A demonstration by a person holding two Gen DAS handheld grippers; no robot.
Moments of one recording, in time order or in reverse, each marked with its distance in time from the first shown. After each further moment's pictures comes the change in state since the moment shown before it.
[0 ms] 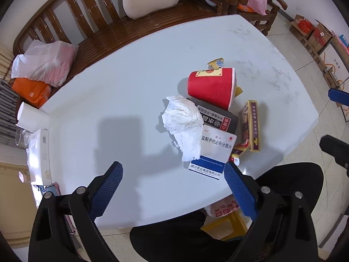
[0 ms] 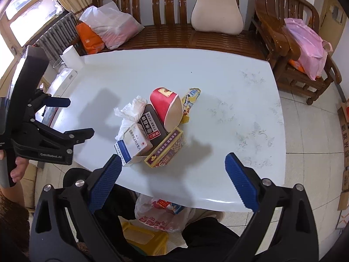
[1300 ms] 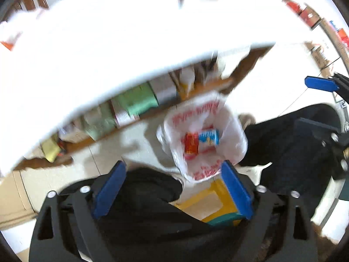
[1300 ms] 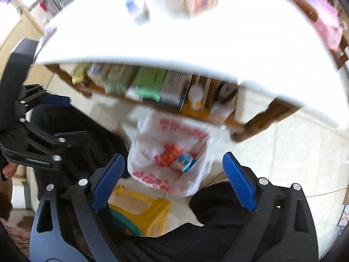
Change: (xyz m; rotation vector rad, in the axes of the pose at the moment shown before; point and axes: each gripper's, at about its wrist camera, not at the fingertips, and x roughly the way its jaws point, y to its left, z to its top) left arm 0.096 -0.068 -0.190 0.012 0.057 -0.127; right arm 0.085 0.031 -0.184 -0.071 0.112 0.002
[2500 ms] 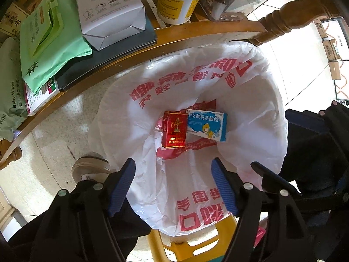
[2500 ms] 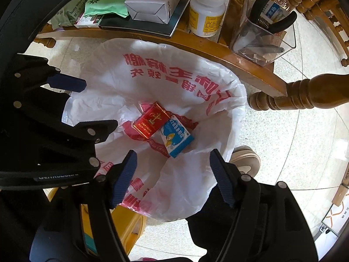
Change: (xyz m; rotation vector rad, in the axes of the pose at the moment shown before) left arm 0.299 -0.018 0.018 -0.054 0.338 -0.154; right arm 0.282 -0.013 -0.055 -0.045 0.408 -0.042
